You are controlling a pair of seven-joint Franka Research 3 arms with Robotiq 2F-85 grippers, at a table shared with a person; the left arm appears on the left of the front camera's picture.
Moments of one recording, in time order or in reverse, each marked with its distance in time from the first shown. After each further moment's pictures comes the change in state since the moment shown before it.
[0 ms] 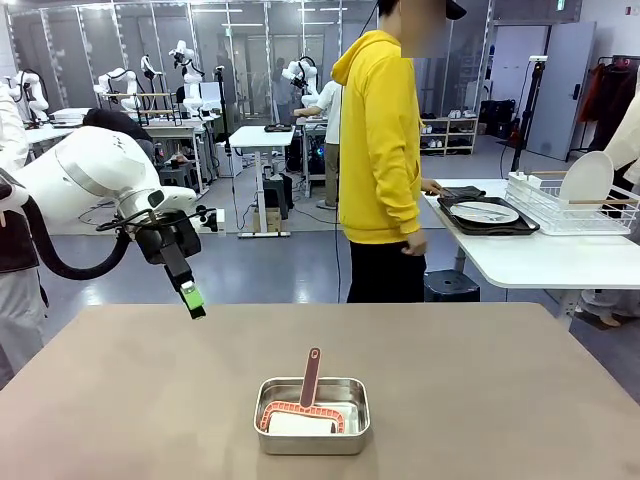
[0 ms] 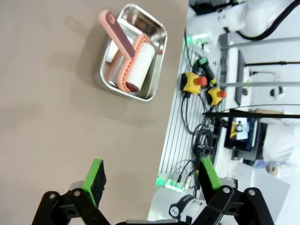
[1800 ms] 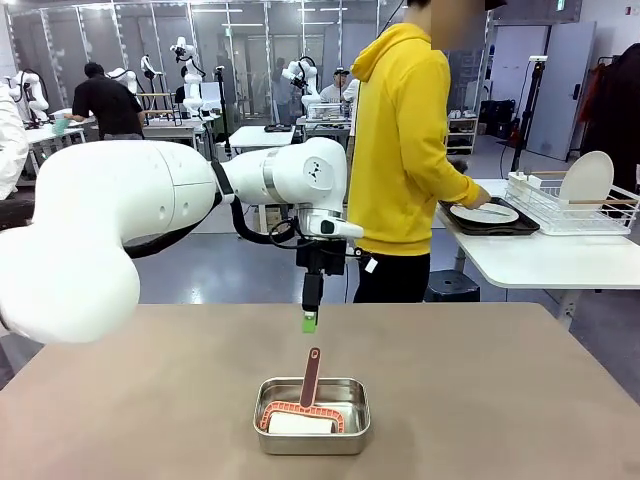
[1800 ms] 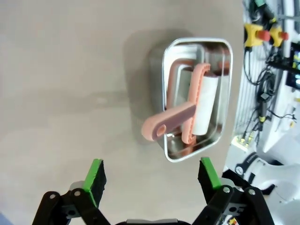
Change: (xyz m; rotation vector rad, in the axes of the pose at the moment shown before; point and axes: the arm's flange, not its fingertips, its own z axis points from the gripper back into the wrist) left arm 0.243 0.015 -0.136 0.225 0.564 -0.326; right arm 0.000 0.000 0.000 0.000 0.000 0.000
